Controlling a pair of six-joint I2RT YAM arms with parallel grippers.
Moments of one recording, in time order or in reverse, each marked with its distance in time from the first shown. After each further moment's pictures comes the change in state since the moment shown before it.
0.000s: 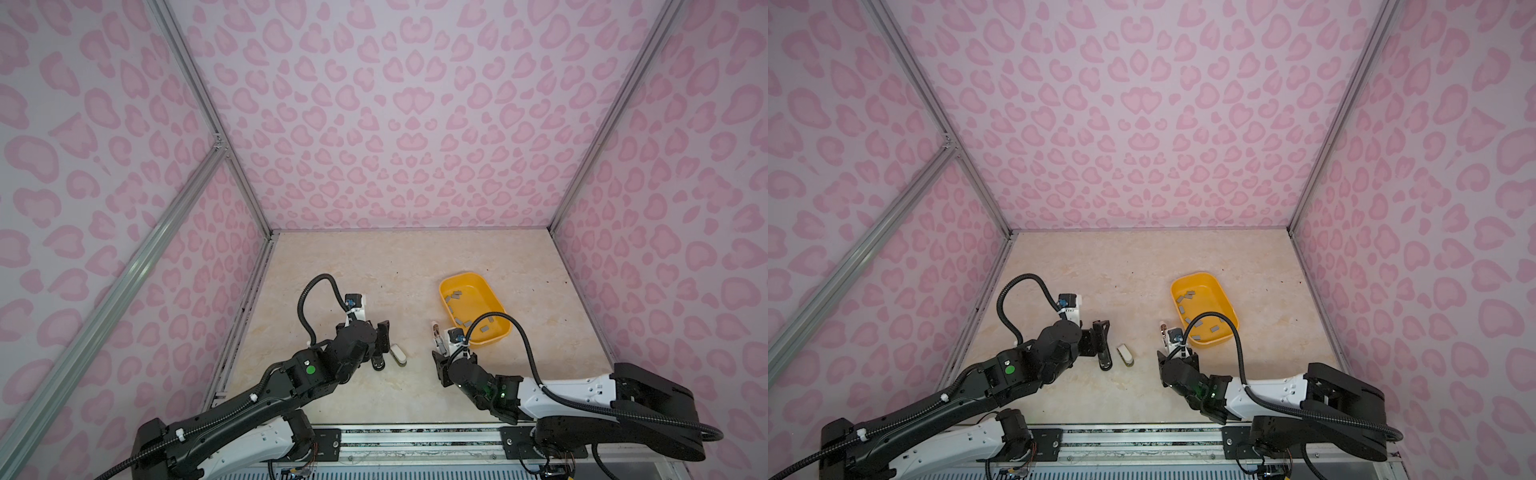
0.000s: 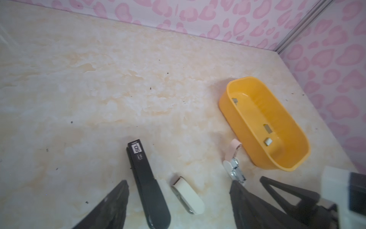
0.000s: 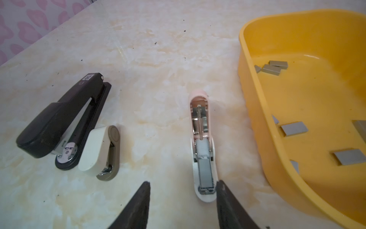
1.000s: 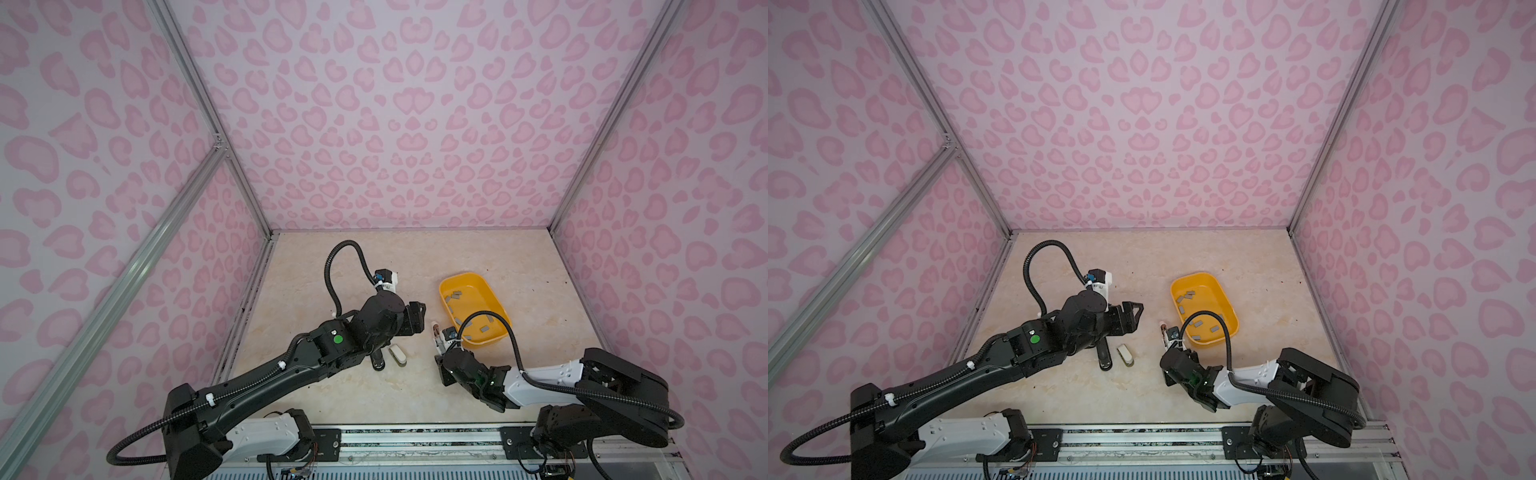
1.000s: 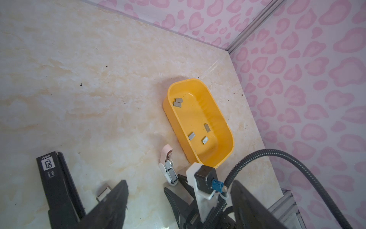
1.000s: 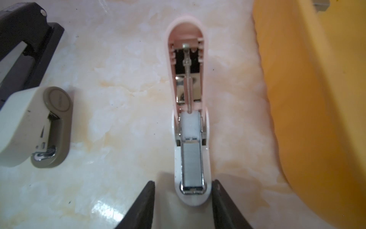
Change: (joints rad) left arm -0.021 0.240 0.263 0.005 0.180 -0.098; right arm -0.113 0.209 0.051 -0.009 -0.174 -0.043
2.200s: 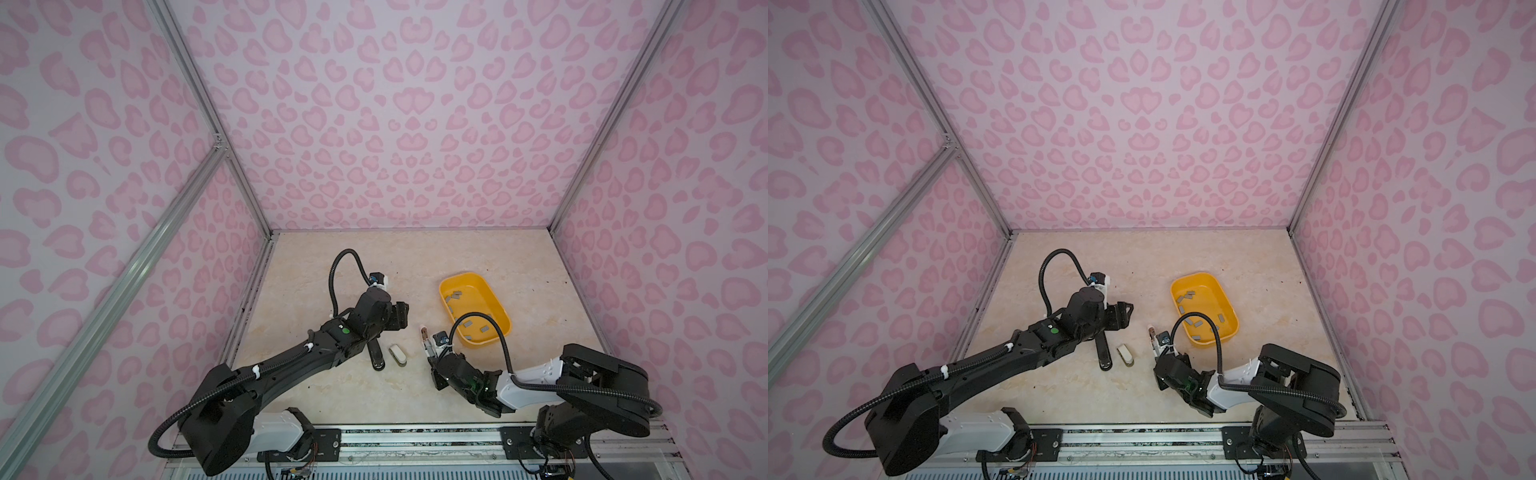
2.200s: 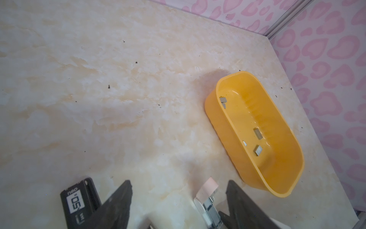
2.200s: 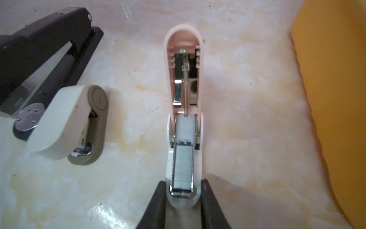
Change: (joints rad) left arm 0.259 0.167 -0.227 0.326 0.158 0.203; right arm 0.069 0.097 -0.013 0.200 -0.006 -0.054
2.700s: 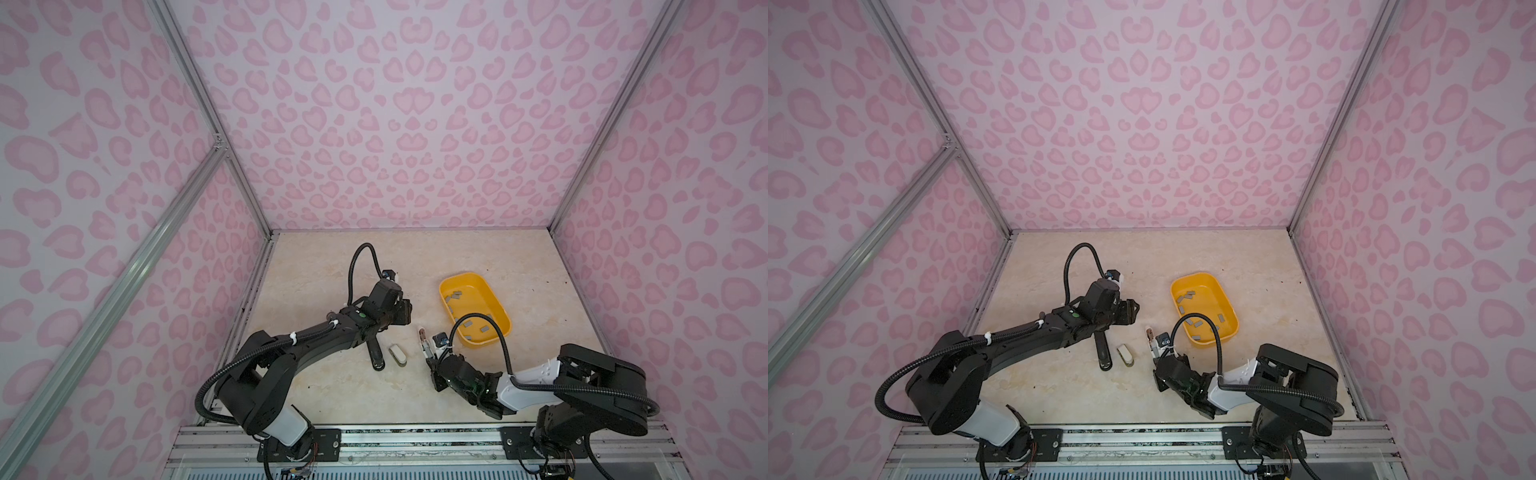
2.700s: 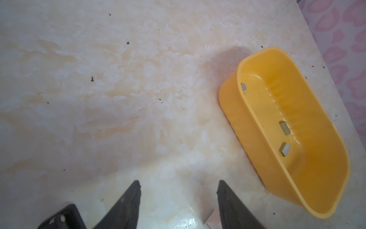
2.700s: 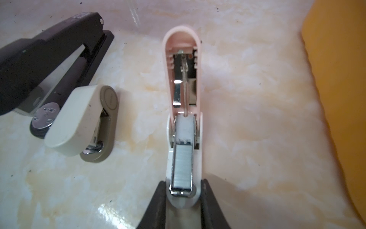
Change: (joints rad) left arm 0.019 0.227 0.112 0.002 0.056 0.058; right arm 0.005 0.009 -0.021 0.061 -0.019 -0.001
